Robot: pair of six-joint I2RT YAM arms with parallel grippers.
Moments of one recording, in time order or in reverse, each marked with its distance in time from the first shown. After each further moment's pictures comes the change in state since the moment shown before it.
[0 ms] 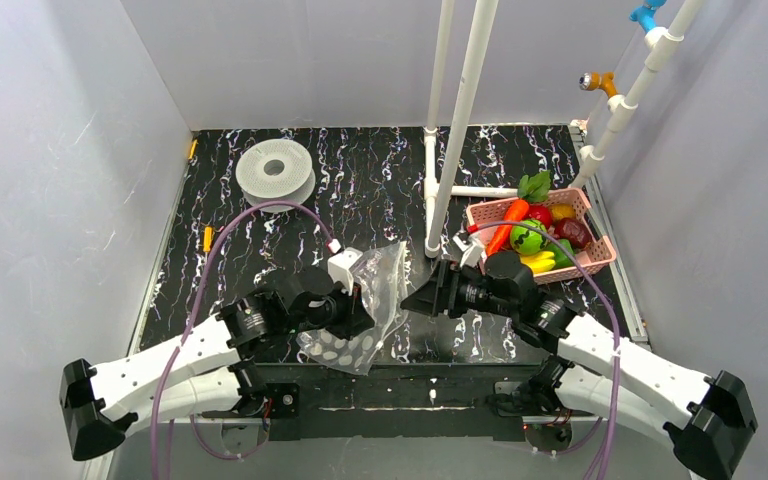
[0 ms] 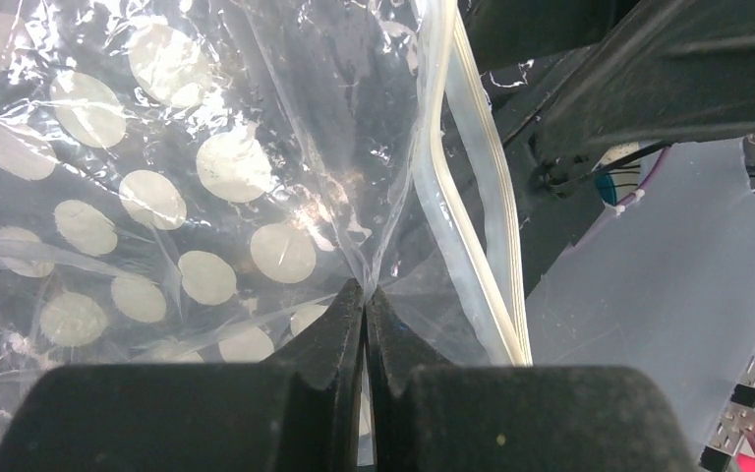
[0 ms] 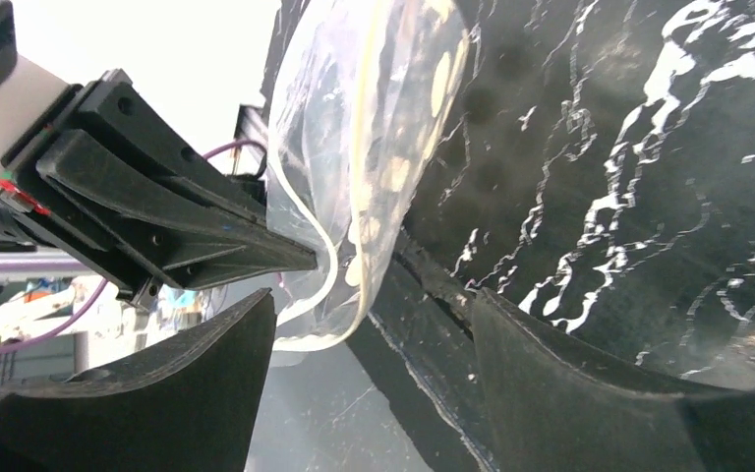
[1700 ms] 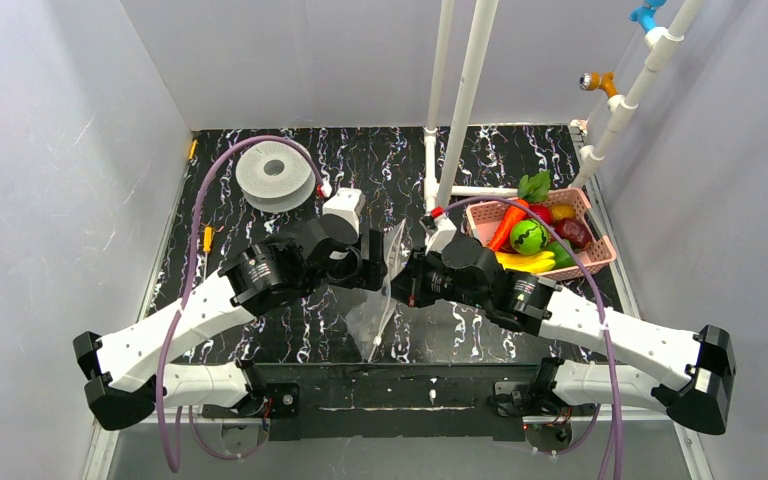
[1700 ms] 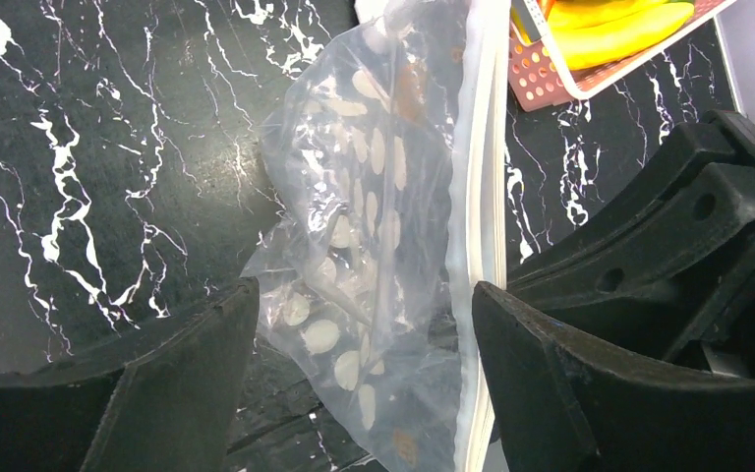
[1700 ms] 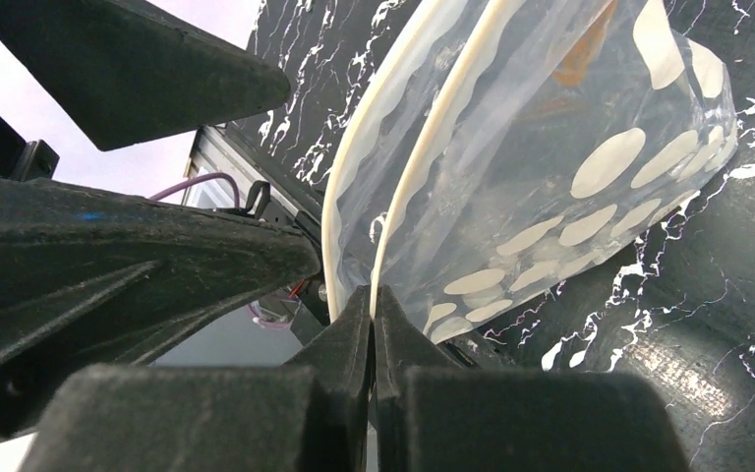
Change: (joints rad) left arm 0.000 0.279 0.578 -0.395 -0.379 -0.068; right arm 0.252 0.232 0.355 -0.173 0.323 -0.081
